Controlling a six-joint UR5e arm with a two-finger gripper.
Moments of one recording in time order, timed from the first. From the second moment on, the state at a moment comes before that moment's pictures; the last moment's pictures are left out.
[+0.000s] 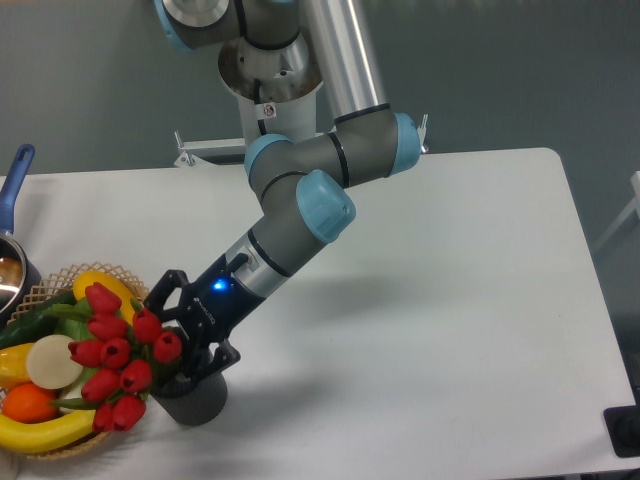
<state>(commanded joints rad) 2.36 -2.02 -1.70 -0.60 0.58 1.03</state>
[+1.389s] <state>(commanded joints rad) 2.40 -1.92 -1.69 -0.60 0.43 0.85</state>
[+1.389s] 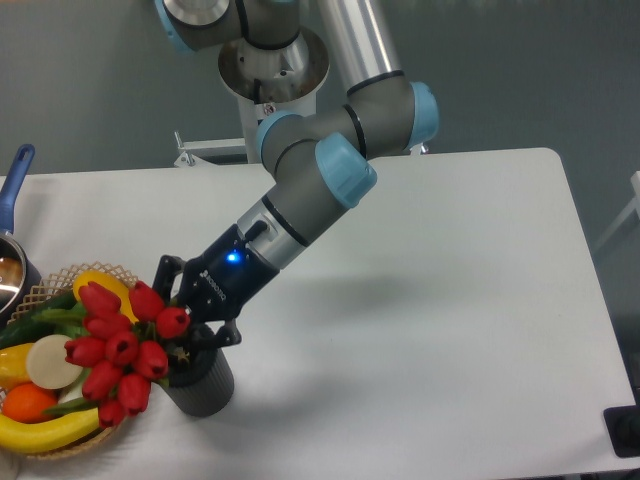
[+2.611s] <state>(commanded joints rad) 2.56 -1.88 -1.53 -0.60 0.30 0.68</state>
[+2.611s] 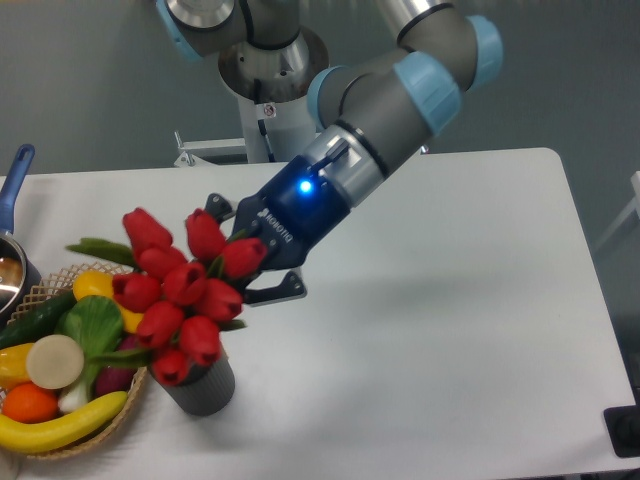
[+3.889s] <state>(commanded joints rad) 2.76 -1.94 -1.52 -0.77 1.27 1.00</state>
